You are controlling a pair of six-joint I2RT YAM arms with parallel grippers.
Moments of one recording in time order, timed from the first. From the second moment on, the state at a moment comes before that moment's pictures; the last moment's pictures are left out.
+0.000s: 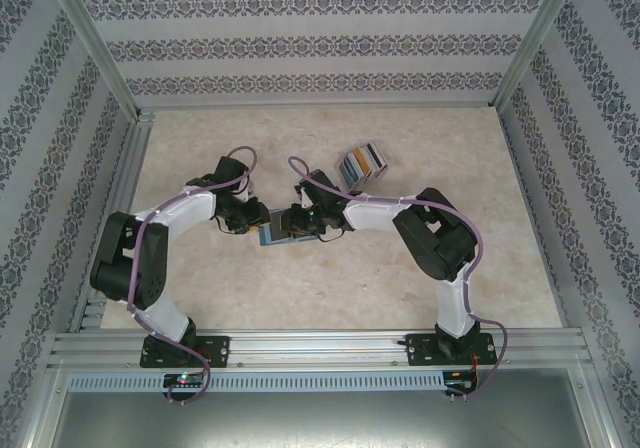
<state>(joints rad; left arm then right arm) -0.25 1.63 1.00 -0.57 0.36 -0.61 0.73 2.00 1.20 -0.11 -0.41 0.79</state>
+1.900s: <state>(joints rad) -0.24 1.68 1.11 -0.66 0.24 -0.58 0.76 2.03 1.24 -0.16 -0.41 0.75</state>
